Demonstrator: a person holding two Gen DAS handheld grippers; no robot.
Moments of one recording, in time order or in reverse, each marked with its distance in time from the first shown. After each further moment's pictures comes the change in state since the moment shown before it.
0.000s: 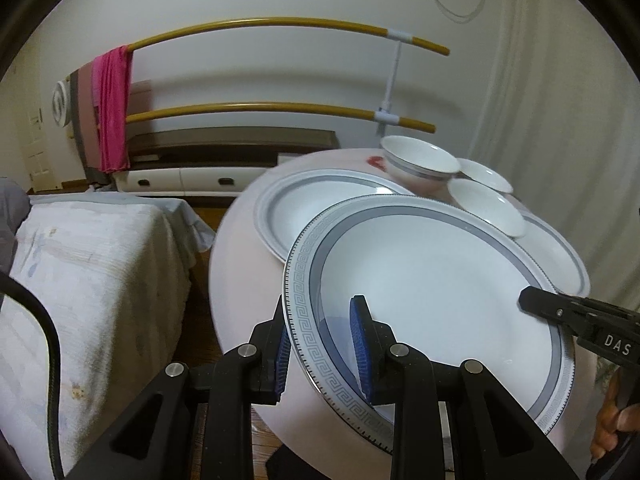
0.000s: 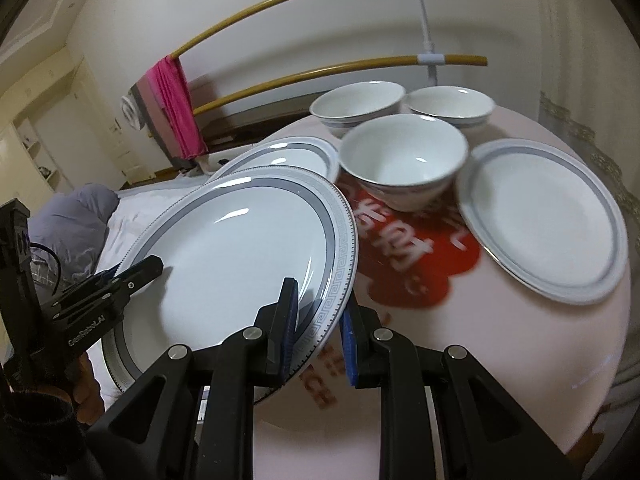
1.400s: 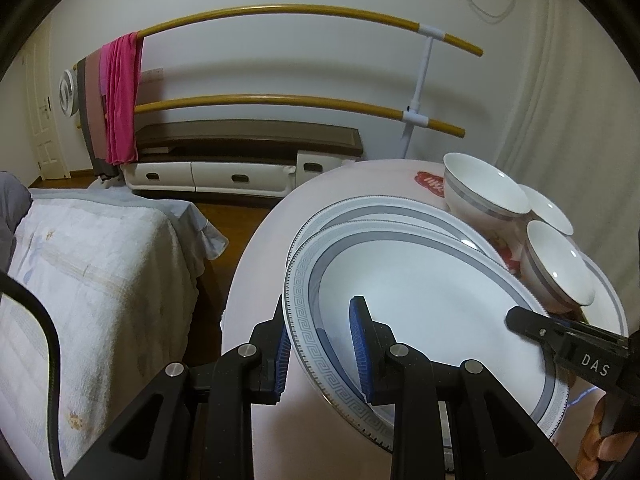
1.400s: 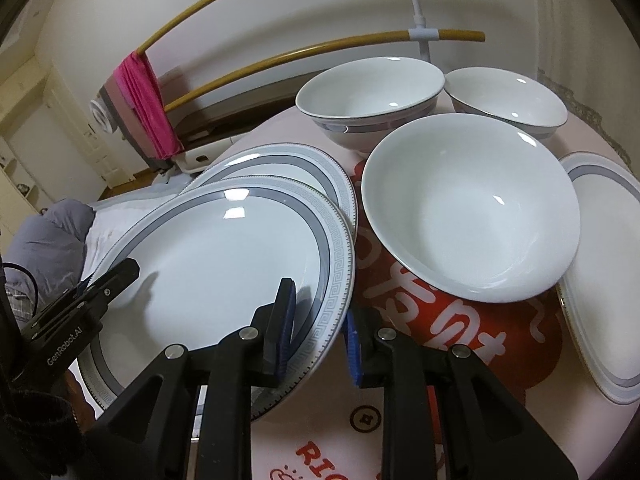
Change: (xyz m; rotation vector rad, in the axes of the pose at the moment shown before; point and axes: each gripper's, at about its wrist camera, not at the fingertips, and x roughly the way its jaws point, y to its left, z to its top) left arm 0.114 0.030 0.060 -0.032 0.030 0.026; right arm 0.094 0.009 0.054 0.090 0.062 -0.064
